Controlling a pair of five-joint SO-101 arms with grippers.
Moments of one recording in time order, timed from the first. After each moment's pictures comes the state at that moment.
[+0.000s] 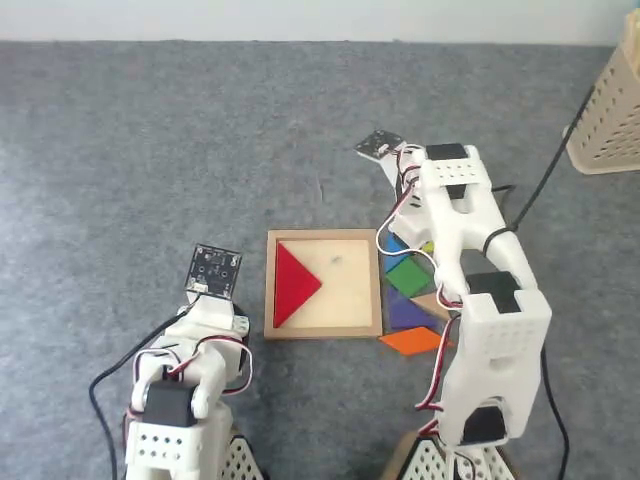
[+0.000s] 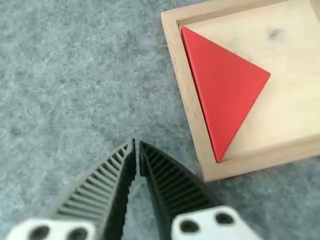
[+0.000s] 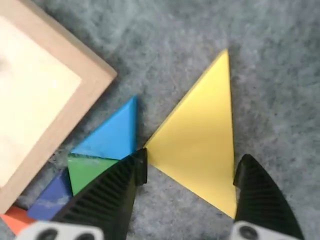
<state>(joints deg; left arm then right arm) 0.0 -103.4 97.6 72.0 -0.7 -10.5 30.4 -5.2 74.6 35.7</state>
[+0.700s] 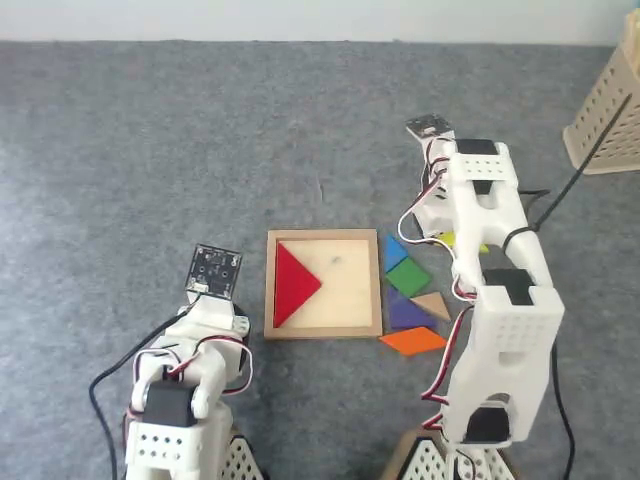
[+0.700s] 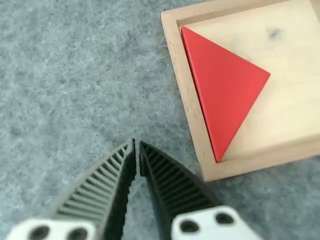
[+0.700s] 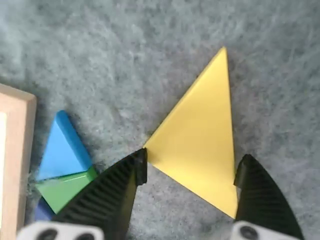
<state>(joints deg) 0.0 -103.4 97.6 72.0 -0.7 -4.2 33.0 -9.1 74.5 19.9</state>
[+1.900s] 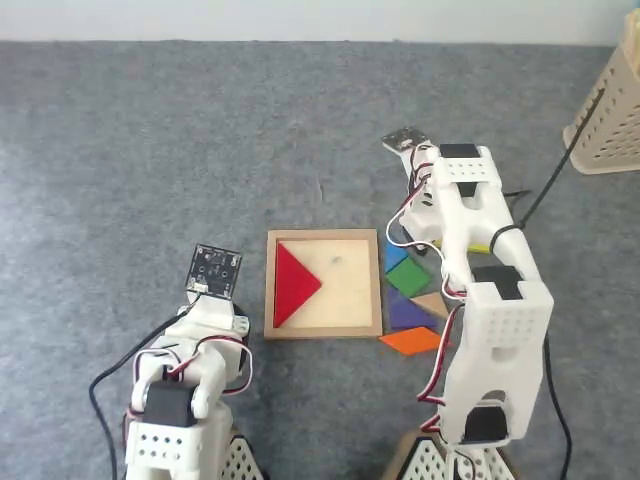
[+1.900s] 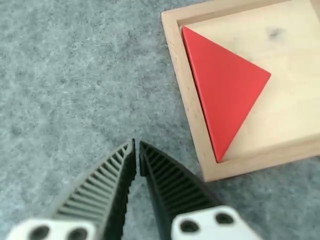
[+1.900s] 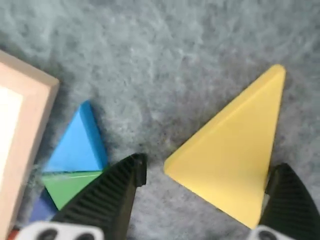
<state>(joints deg) 0.0 -103.4 97.6 72.0 -0.7 -7.3 34.5 -8.7 74.7 25.4</state>
